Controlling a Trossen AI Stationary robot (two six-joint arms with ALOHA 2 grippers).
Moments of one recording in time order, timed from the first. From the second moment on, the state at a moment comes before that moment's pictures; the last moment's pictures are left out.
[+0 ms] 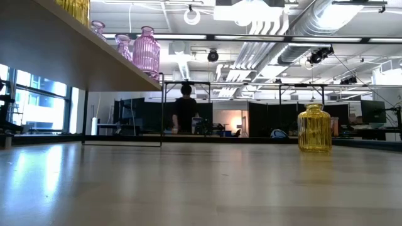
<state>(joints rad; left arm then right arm) 0.05 0.42 1.12 -1.16 -0.08 -0.34 0.53 2.16 2.02 -0.55 0.80 1.60</state>
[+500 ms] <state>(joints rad) 0.05 0.42 1.12 -1.16 -0.05 -0.31 0.53 2.38 2.34 -0.66 0.74 1.64</state>
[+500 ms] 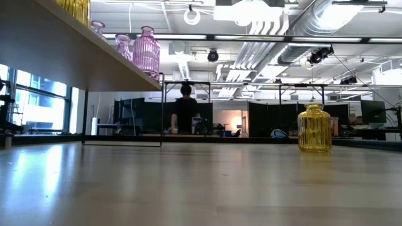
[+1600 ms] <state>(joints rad) 0.05 0.51 1.12 -1.06 -0.04 -0.29 0.32 2.12 2.36 -1.45 0.49 1.25</state>
